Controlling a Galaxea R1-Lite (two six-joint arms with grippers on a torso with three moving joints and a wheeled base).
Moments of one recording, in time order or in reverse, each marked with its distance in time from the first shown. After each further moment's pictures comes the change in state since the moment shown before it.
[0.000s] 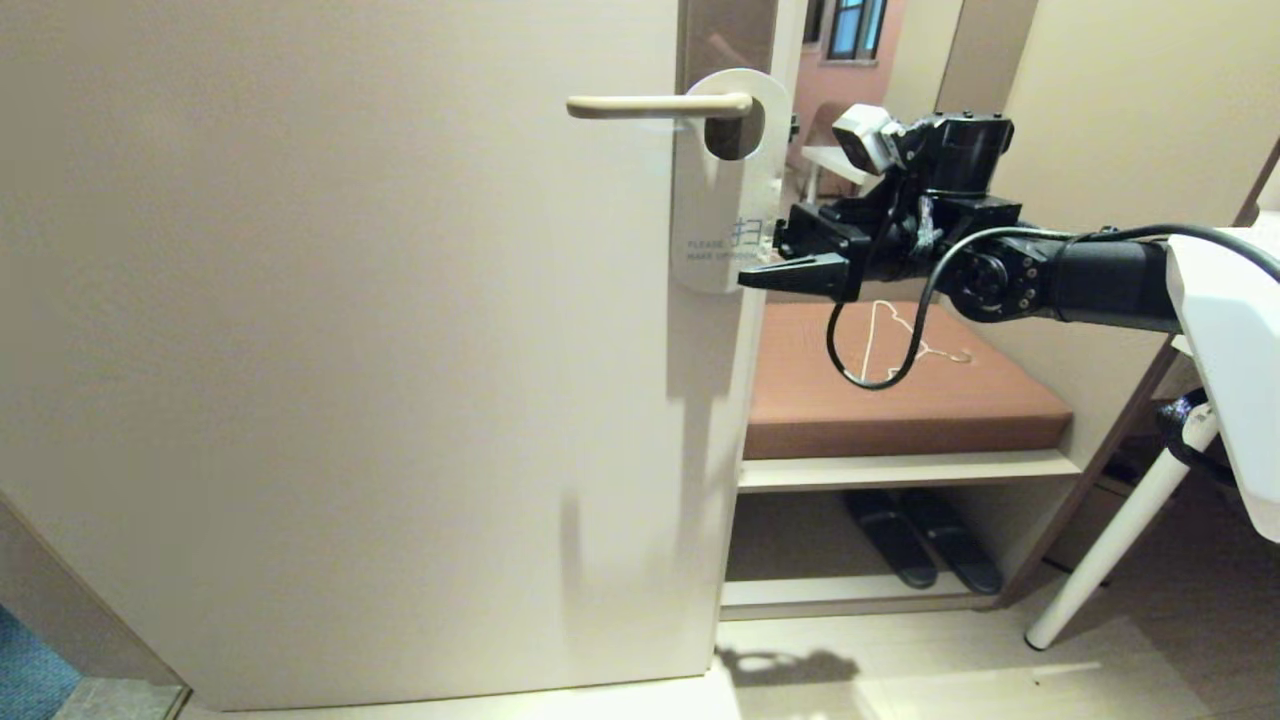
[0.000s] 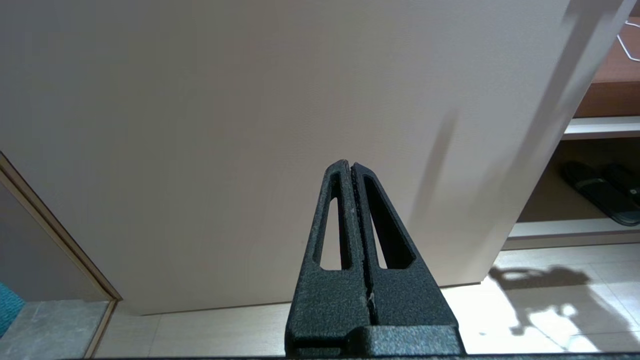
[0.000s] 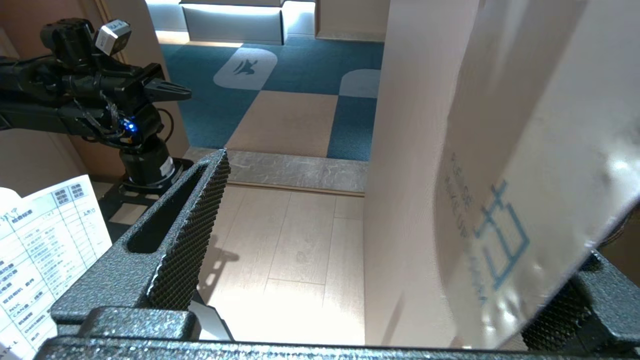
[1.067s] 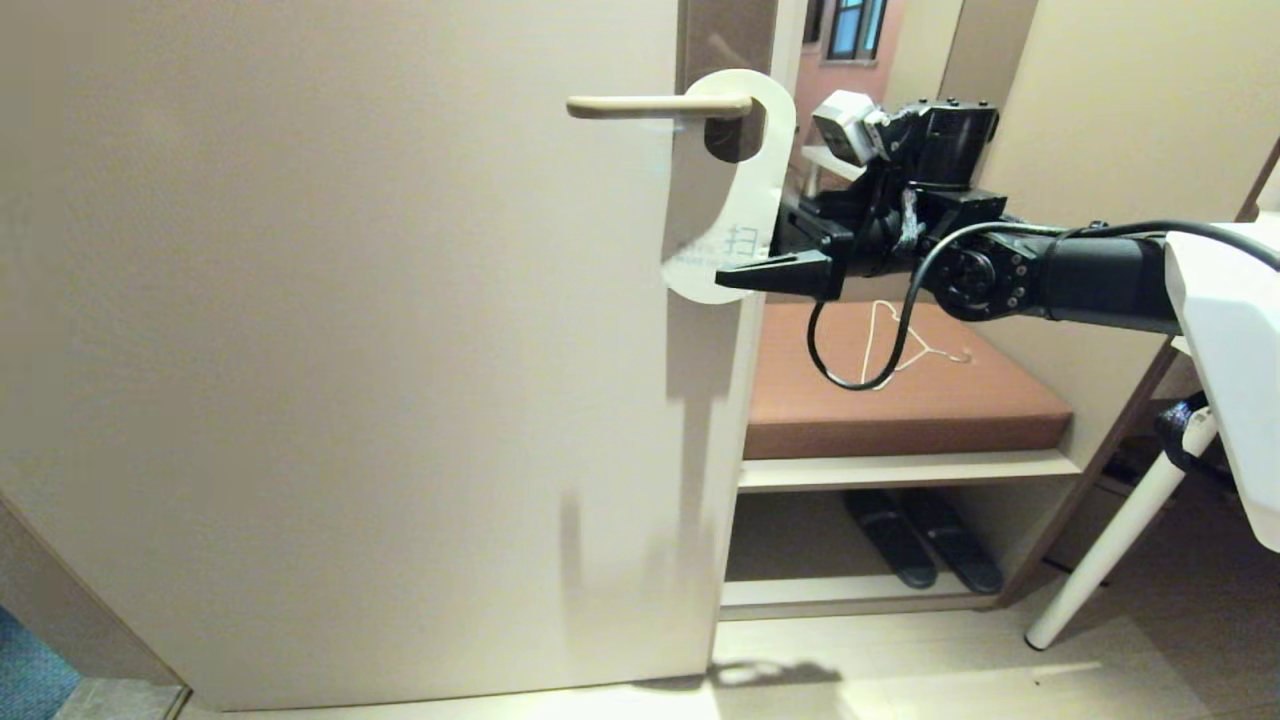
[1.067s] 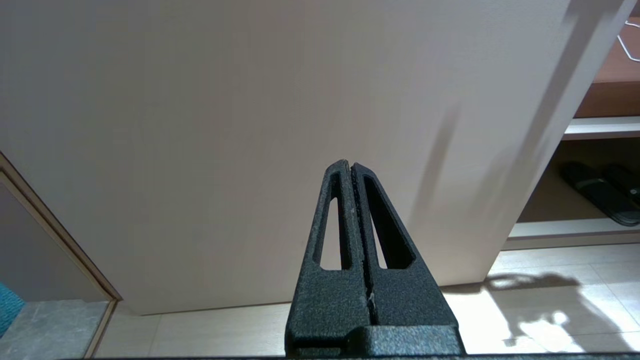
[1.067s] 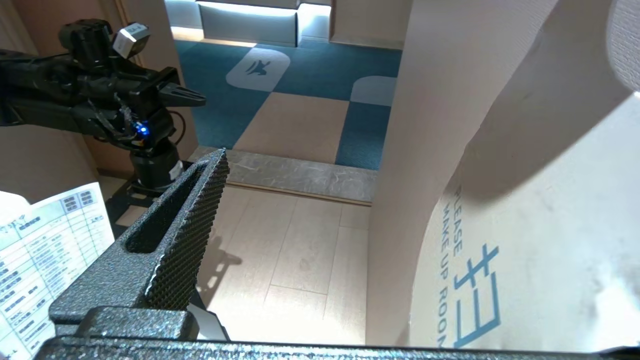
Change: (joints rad) left arm 0.000 0.000 0.000 0.000 0.000 0.000; right arm 0.052 -0.013 -0.007 -0.011 -0.009 -0.004
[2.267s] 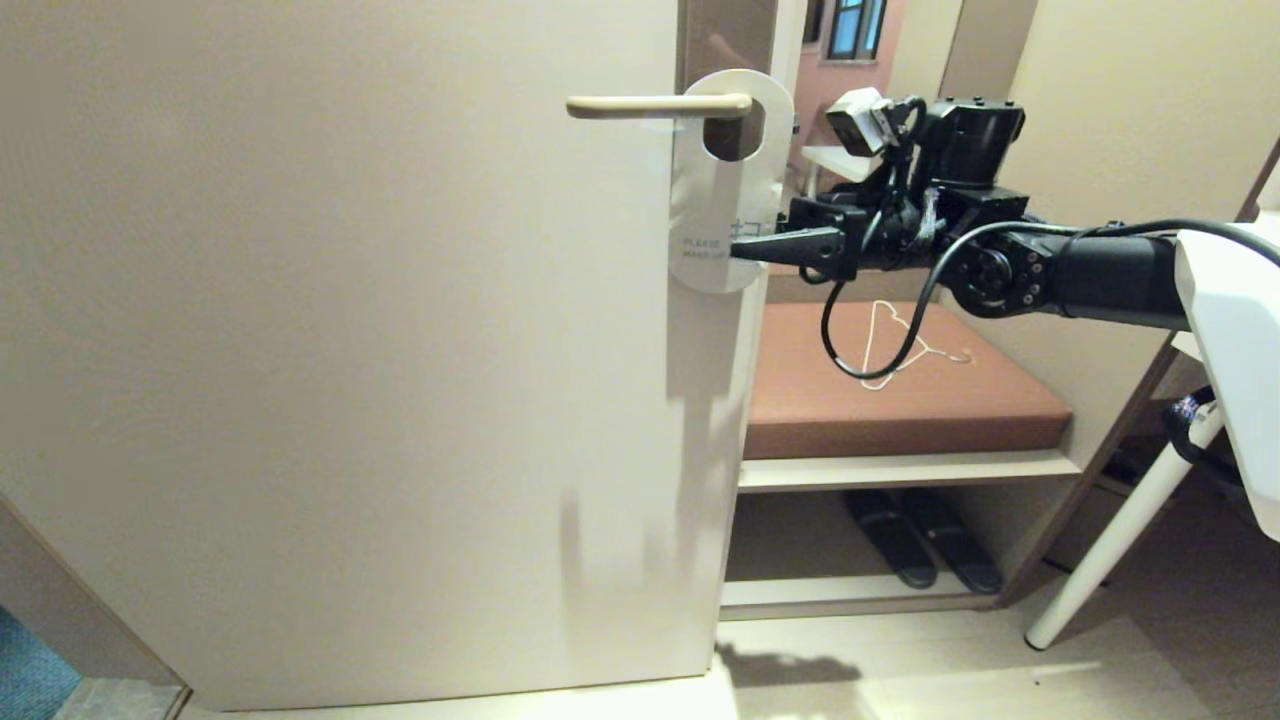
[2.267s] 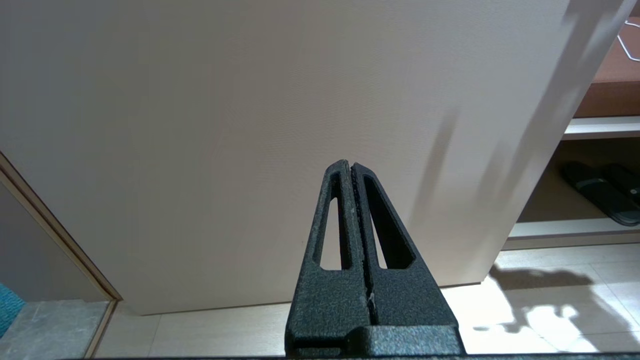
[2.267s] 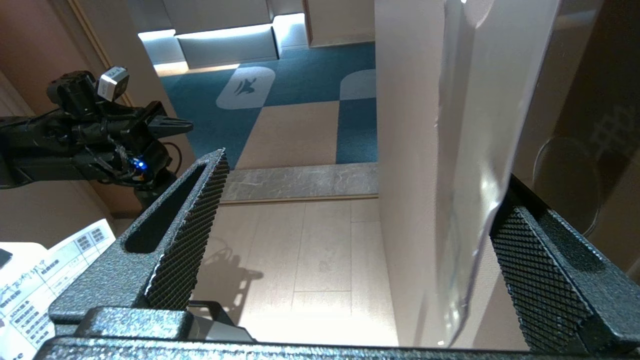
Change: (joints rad) left arm 0.000 0.000 0.000 0.000 0.001 0.000; right arm -0.049 0.001 0.001 -0.034 -0.056 0.196
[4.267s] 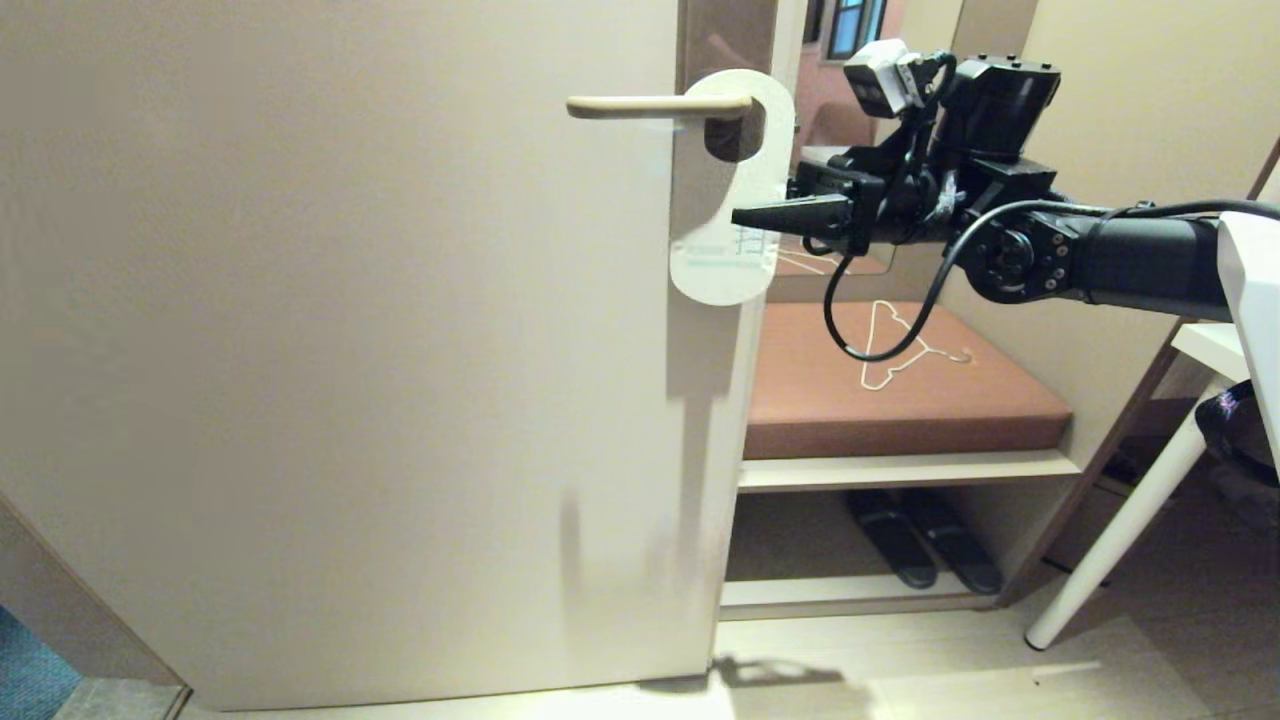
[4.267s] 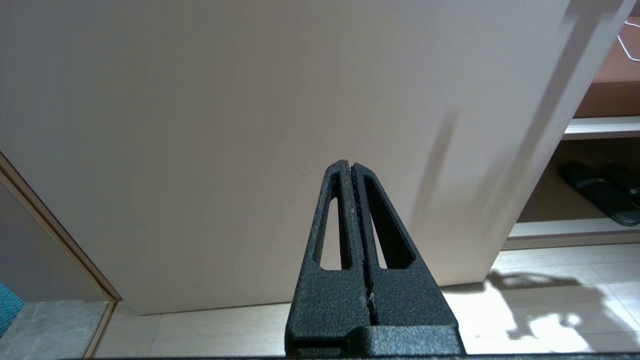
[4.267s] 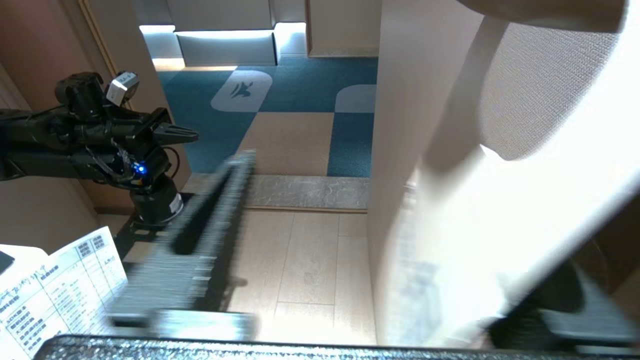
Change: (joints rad) left arm 0.000 0.000 0.000 0.000 0.000 0.000; right arm 0.017 -0.044 0.000 -0.067 -0.001 0.023
